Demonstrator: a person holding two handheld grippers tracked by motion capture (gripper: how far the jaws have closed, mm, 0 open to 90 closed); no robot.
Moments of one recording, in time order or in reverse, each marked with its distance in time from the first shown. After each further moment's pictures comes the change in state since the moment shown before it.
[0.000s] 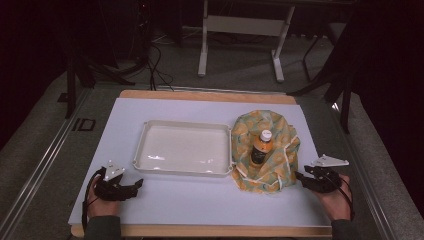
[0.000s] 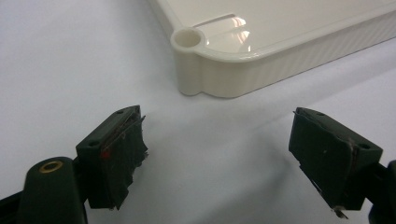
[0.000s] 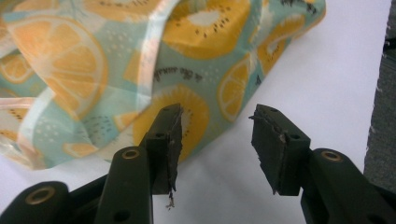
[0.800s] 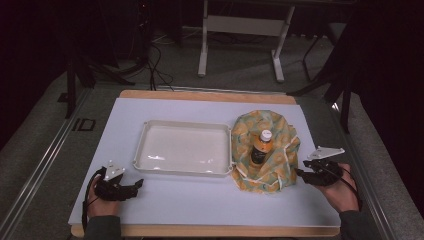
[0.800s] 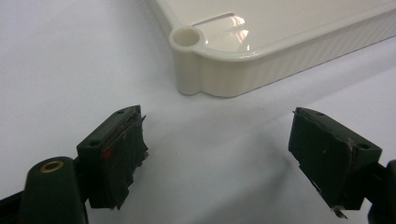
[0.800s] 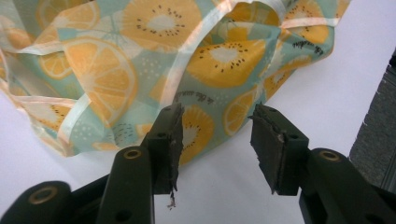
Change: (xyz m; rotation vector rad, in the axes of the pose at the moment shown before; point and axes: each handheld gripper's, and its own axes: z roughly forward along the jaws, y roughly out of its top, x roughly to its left) left arm 0.000 0.000 0.000 0.006 -0.003 0.001; right arm 0.001 0.034 -0.014 0.092 0.045 -0.158
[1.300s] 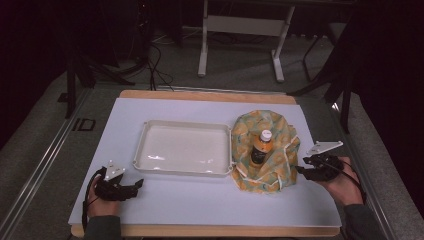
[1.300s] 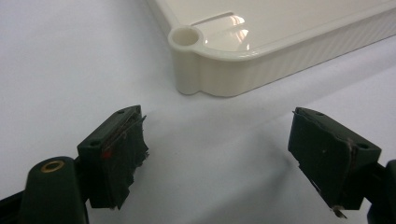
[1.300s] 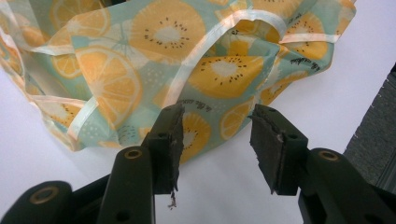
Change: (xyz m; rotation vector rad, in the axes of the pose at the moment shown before) left arm 0.000 0.000 0.000 0.003 -0.002 0.002; right arm -0.005 0.017 -0.007 0.048 0.030 -0.058
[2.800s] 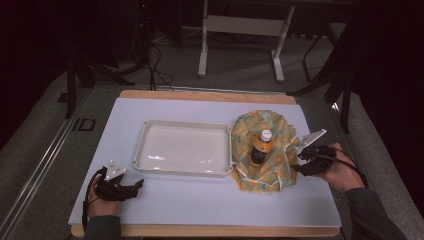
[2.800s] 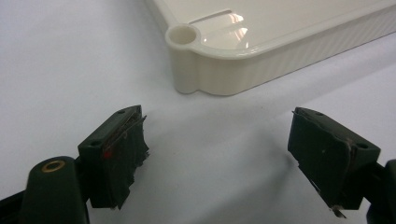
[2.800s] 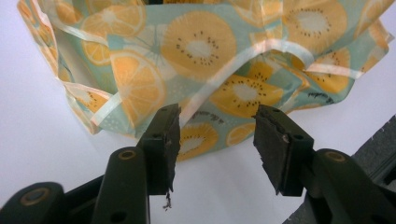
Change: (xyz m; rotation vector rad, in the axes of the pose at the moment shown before) left arm 0.000 0.000 0.001 0.007 -0.005 0.006; right arm 0.003 0.040 -0.003 0.159 0.074 -0.194
